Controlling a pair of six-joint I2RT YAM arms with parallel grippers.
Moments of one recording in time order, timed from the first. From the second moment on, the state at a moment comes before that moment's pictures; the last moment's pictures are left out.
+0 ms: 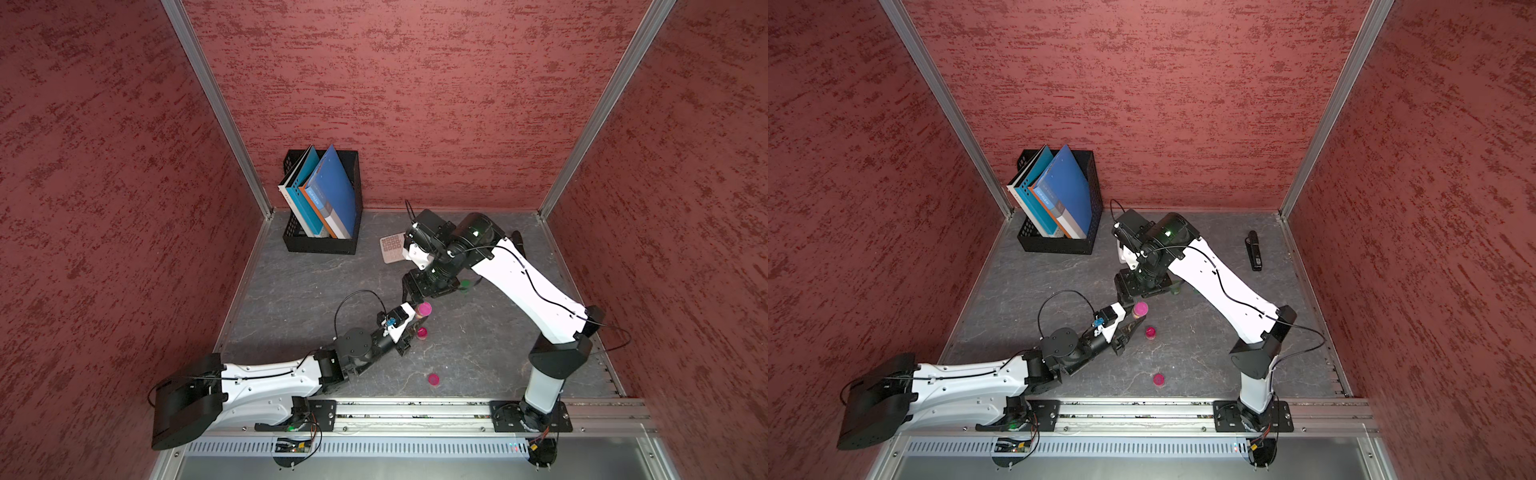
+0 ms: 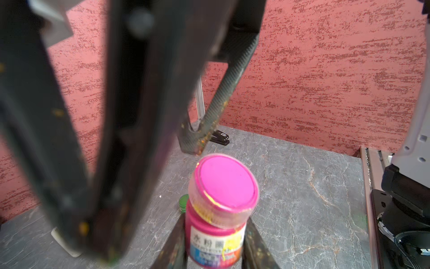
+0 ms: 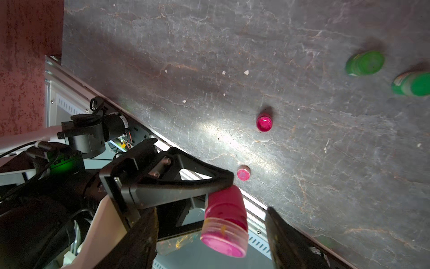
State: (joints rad) left arm -1.17 1.07 0.36 0.73 -0.27 0.08; right arm 0.86 1.83 2.23 -1.66 -0.19 0.45
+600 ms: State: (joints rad) left arm -1.09 0.94 0.30 0.60 -0.31 0.01; right arm 0.85 1.81 2.31 -1.66 -0.14 0.41
